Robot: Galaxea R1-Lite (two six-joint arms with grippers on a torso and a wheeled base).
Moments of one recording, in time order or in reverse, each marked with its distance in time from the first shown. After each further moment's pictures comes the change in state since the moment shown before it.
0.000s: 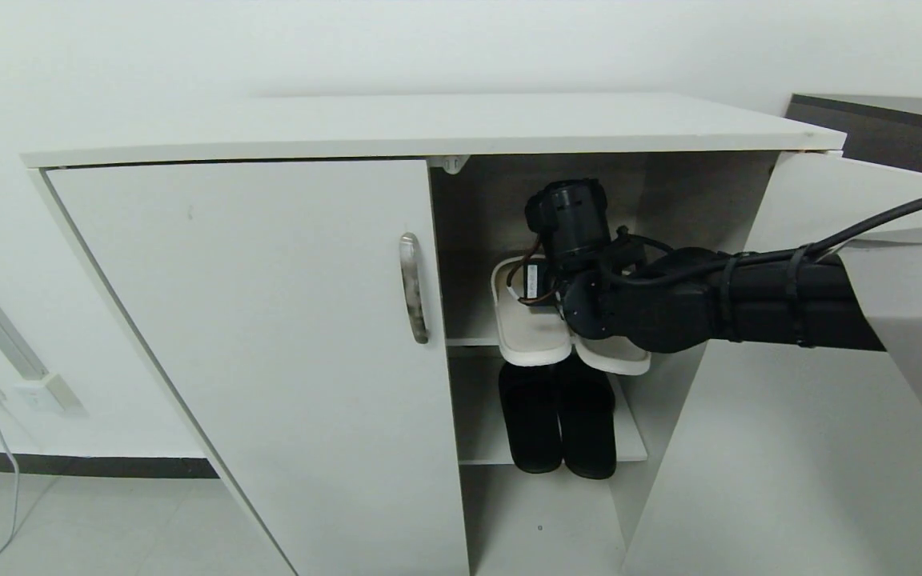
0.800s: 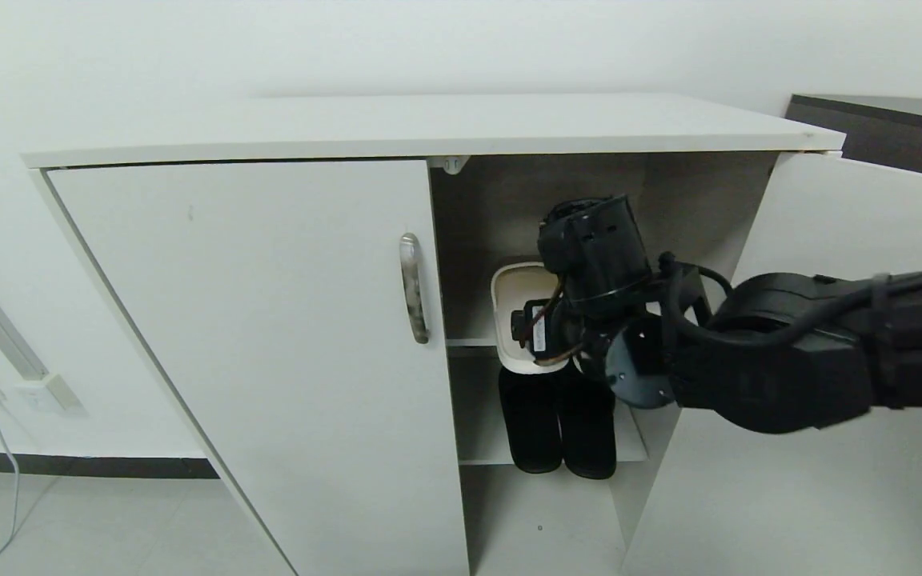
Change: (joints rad) left arm 0.000 0.000 0.000 0.000 0.000 0.000; right arm 0.146 -0.260 0.380 -0.024 -0.001 0.051
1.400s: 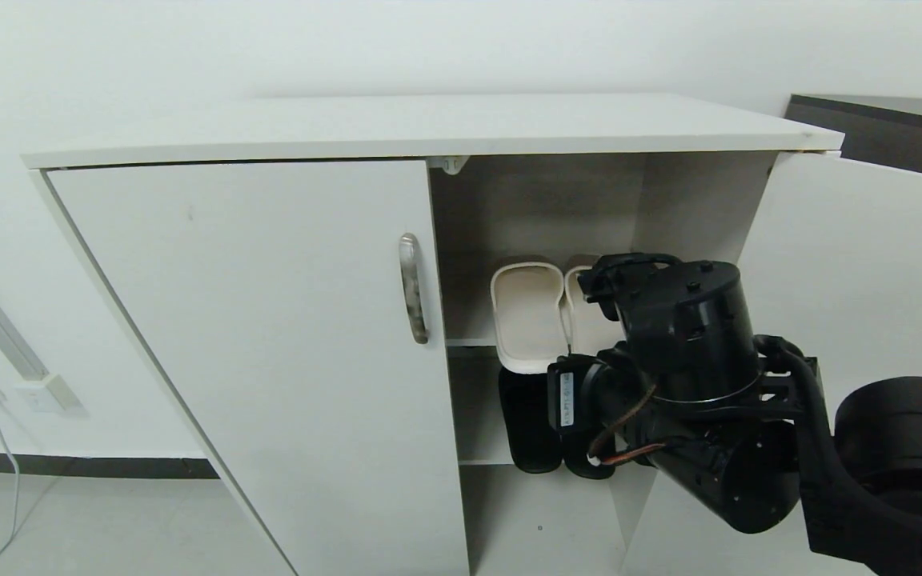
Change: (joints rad) left arm 0.001 0.000 0.000 0.000 0.000 0.000; right arm 0.083 -0.185 0.399 -0.280 0.113 0.006
